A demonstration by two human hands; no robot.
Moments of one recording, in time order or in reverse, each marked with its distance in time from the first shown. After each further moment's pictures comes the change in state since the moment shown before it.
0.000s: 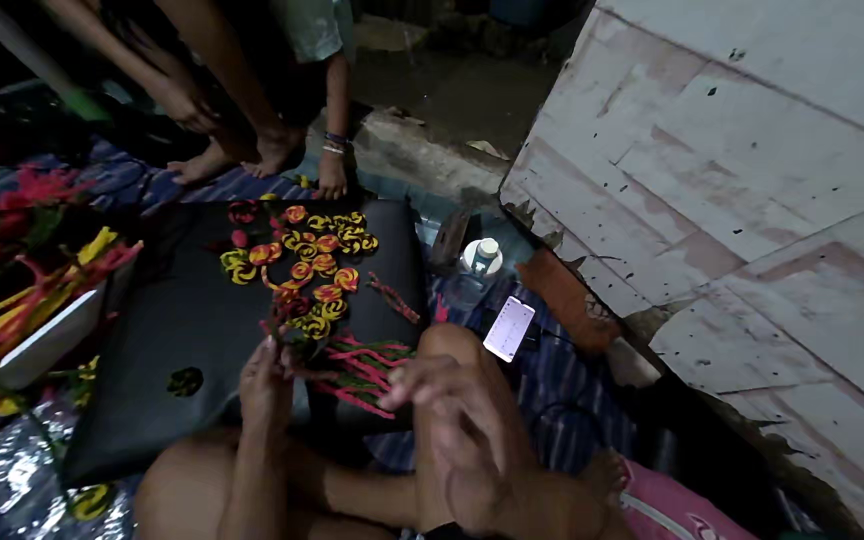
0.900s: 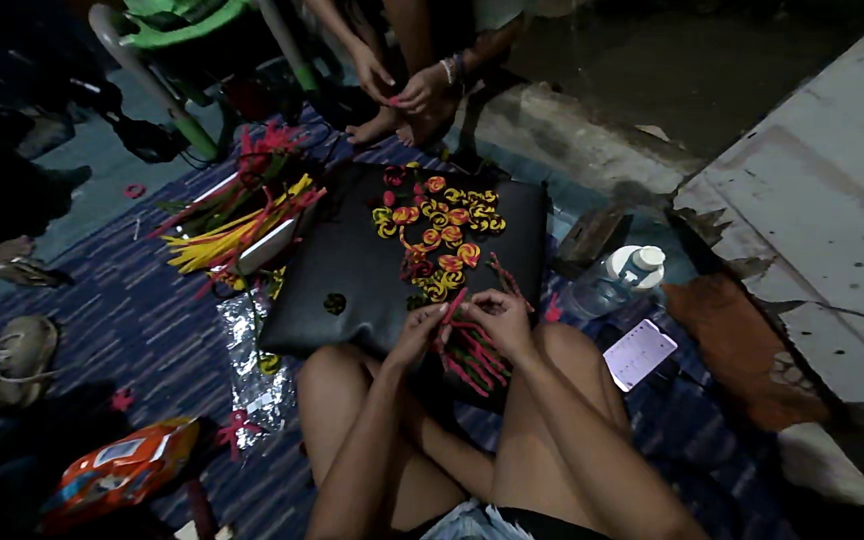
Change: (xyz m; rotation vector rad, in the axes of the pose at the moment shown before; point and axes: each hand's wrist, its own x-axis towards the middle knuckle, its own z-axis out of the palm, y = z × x) left_hand -0.006 -0.002 0.019 0.082 -0.324 -0.255; right_hand 0.040 0.161 -0.025 -0.360 -0.102 0.577
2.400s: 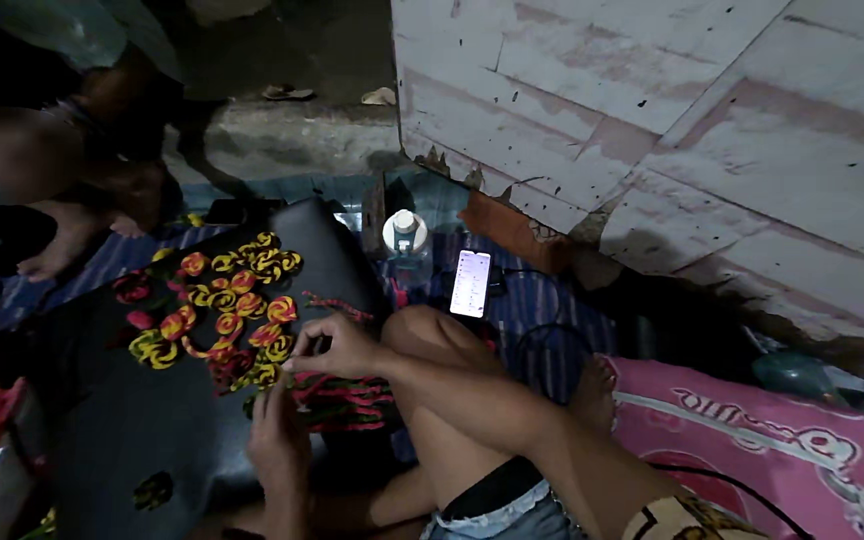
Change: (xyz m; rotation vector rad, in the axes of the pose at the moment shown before) left_hand -0.007 -0.013 0.020 1.228 0.168 0.596; right_hand 0.009 -0.009 -0.027 0.127 -0.086 -0.135
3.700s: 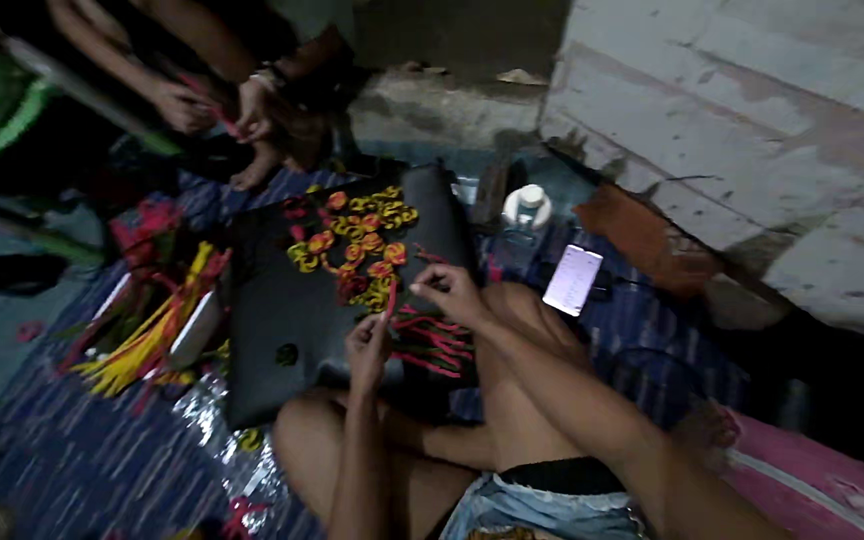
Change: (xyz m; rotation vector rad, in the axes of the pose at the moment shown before) left_hand 0.008 -0.007 -0.018 -0.916 -0.001 -0.538; right_hand -0.008 -0.001 0.004 -0.090 0.130 0.086
